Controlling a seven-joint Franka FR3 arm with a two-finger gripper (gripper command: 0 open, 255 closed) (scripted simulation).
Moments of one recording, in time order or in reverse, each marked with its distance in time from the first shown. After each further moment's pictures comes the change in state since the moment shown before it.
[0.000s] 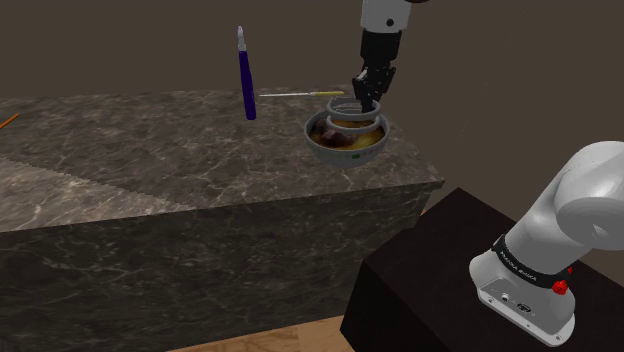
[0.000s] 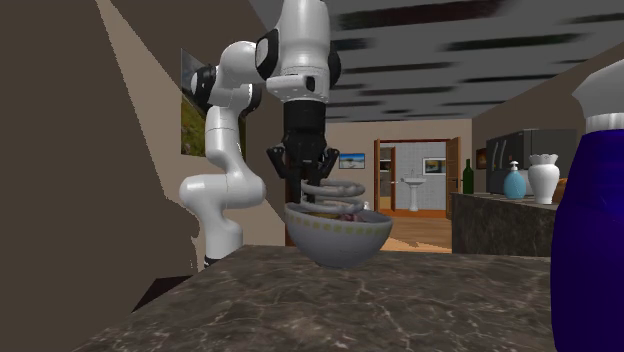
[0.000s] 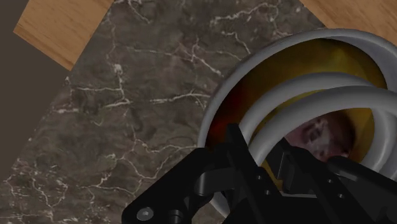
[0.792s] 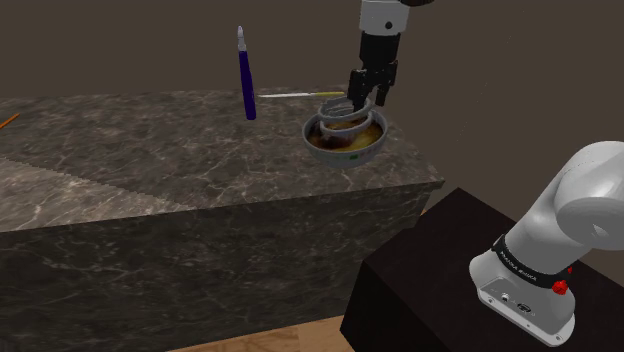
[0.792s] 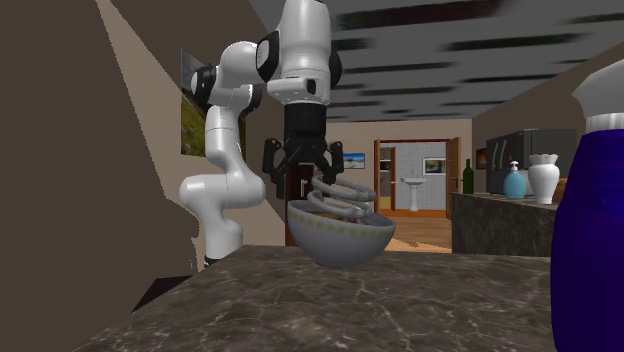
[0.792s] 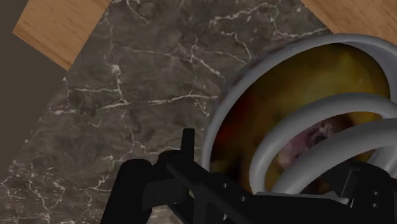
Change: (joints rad) arm 0.001 0.006 0.001 -0.004 0.000 0.006 0.001
